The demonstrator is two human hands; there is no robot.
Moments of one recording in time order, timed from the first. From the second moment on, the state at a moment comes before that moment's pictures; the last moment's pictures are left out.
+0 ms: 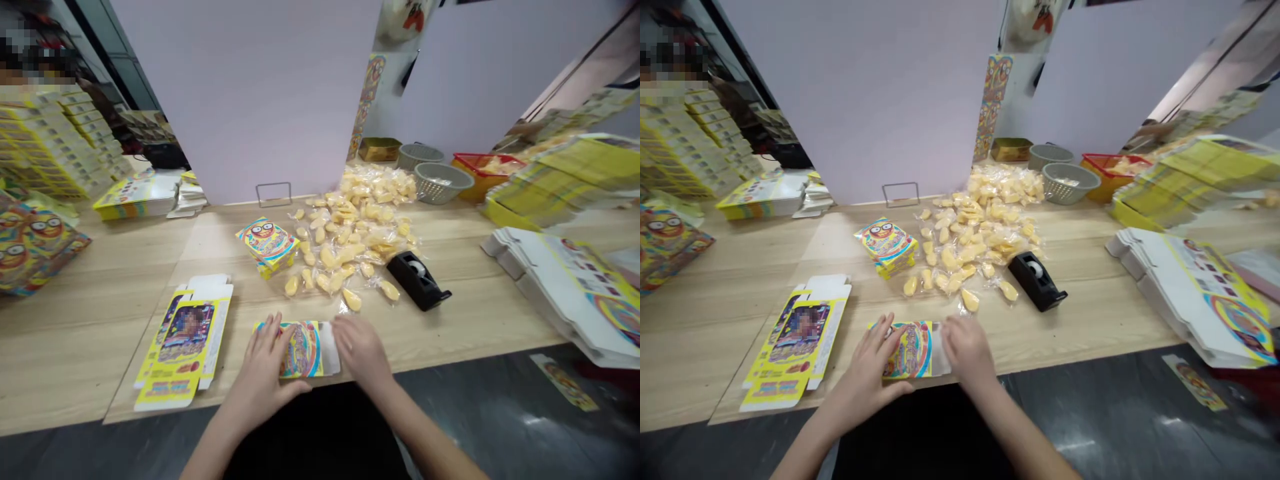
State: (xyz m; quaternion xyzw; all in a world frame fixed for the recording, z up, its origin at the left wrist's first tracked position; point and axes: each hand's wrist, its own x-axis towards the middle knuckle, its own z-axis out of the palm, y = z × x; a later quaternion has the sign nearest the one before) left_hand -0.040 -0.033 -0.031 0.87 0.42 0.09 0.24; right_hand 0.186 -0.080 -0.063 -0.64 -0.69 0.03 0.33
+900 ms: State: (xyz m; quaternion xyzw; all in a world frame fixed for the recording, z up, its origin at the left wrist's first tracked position) left_hand -0.026 -0.008 -0.052 0.88 0.44 0.03 0.17; right_hand 0.268 -0.094 -0.118 -0.55 -0.81 0.06 0.21
